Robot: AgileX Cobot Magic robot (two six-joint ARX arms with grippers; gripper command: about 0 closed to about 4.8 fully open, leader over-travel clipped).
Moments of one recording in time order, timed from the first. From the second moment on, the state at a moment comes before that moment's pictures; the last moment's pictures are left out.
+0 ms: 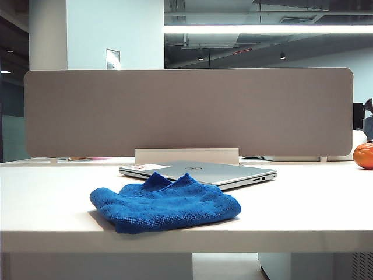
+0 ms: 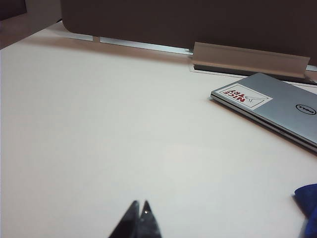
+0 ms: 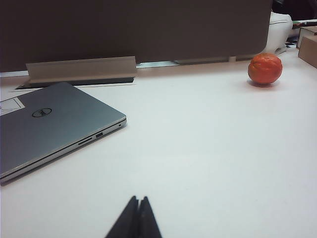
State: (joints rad) left arm 0.04 0.00 0.00 -0.08 0.05 -0.11; right arm 0.03 0.00 0.01 -0.04 0.02 0.07
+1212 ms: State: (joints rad) left arm 0.04 0.00 0.01 -0.15 0.04 -0.11; right arm 0.03 0.00 0.01 -0.04 -0.47 0.39
